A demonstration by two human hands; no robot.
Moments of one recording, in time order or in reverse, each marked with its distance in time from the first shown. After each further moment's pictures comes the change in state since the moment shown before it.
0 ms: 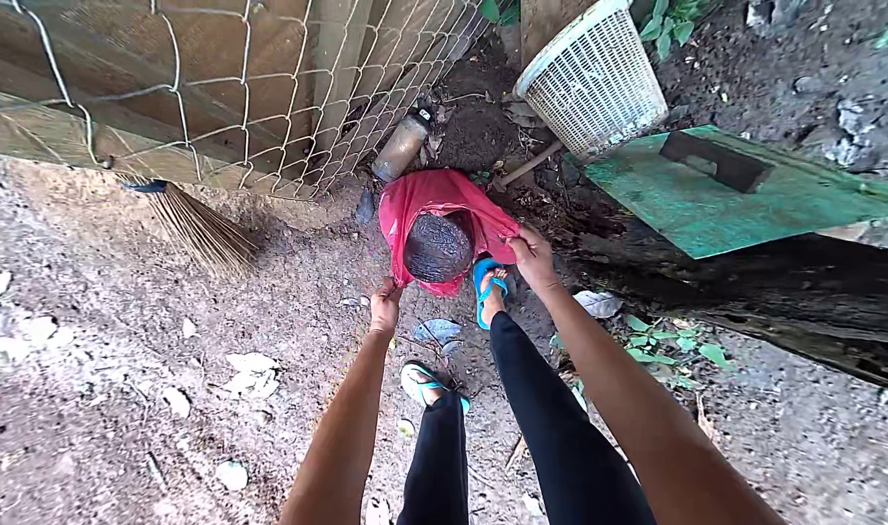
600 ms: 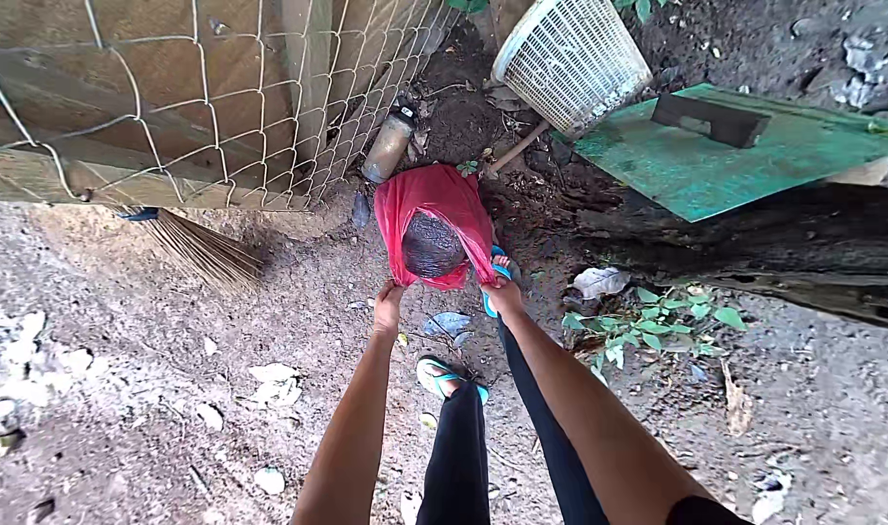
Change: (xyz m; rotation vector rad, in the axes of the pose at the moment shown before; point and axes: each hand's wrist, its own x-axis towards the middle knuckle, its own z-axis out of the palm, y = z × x) left_hand -0.013 0.017 0.006 -0.186 0.002 -0.240; right_hand -0.074 0.103 0.066 -0.089 -0.122 0.821
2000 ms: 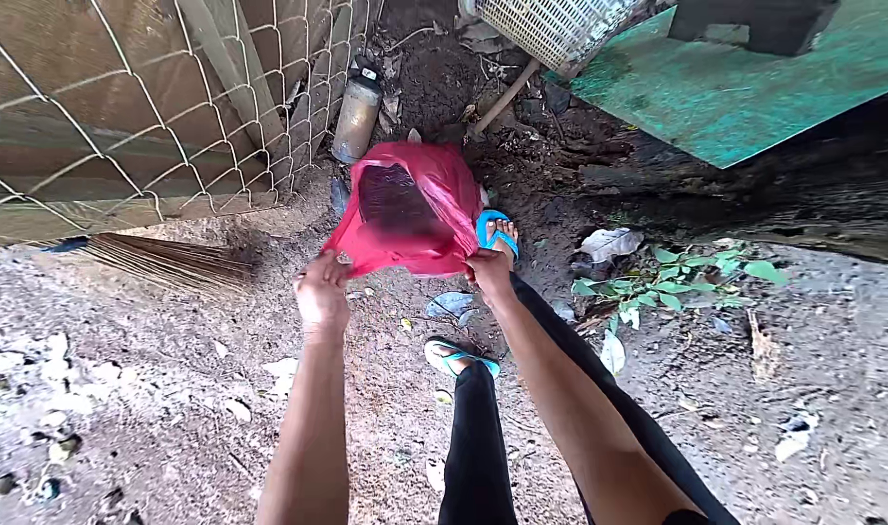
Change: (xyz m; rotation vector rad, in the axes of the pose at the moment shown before) left_hand -0.012 0.102 -0.002 -0.235 0.134 0.311; right_hand -0.034 -0.052 -0.002 0.640 -0.030 -0.048
